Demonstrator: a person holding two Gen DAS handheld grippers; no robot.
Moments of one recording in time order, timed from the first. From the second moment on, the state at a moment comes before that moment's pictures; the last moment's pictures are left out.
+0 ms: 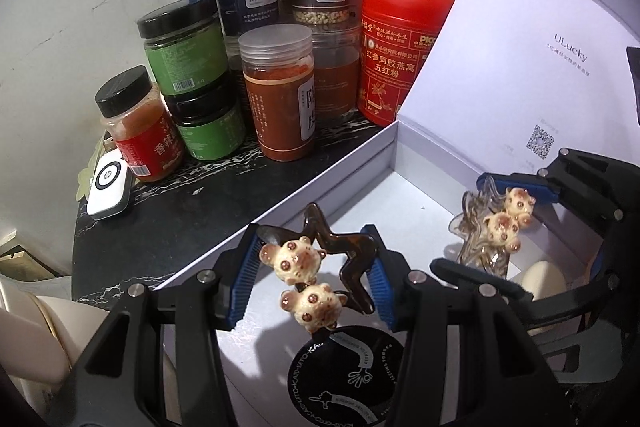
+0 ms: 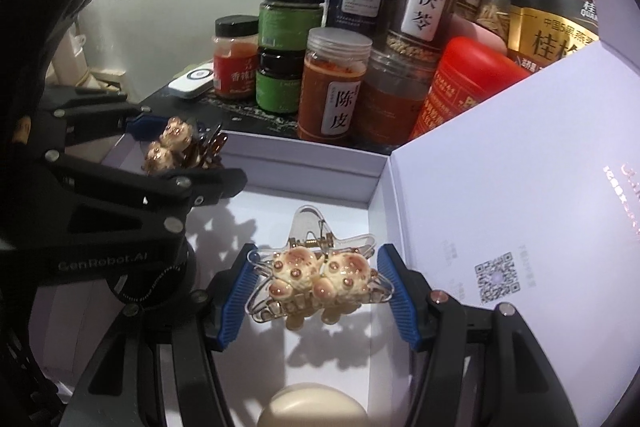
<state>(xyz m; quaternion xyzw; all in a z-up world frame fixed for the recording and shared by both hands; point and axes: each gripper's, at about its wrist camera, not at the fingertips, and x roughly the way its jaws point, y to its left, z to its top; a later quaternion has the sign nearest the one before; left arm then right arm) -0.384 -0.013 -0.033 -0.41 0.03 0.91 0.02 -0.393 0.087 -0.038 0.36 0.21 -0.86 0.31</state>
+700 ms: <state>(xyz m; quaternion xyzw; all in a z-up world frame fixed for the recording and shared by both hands) -0.385 -0.006 -0.037 -0.43 0.06 0.90 0.01 -0.388 0.079 -0.046 0.37 0.23 -0.84 0.31</state>
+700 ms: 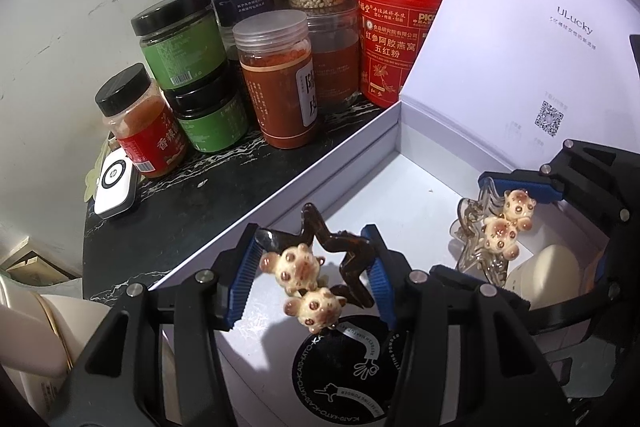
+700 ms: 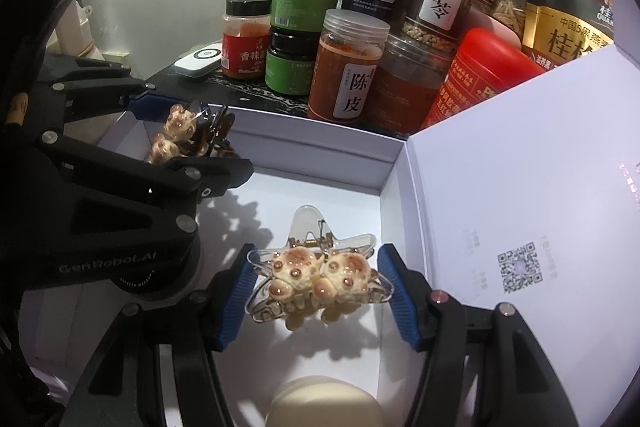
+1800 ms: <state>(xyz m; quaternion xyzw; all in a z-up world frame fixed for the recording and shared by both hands) -0.360 0.000 -0.003 -0.40 0.06 0.91 0.00 -0.366 0.086 -0.018 0.34 0.27 -0.86 0.26</state>
